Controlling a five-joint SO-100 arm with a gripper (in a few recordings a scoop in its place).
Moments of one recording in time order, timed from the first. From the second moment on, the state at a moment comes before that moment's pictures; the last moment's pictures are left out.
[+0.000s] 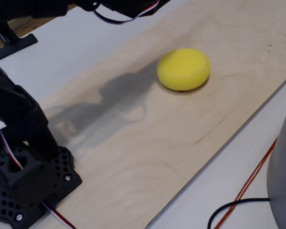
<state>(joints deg) 93.6 117.6 139.3 -0.1 -2.5</state>
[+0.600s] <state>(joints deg) 93.5 116.8 138.5 -0.1 -2.2</state>
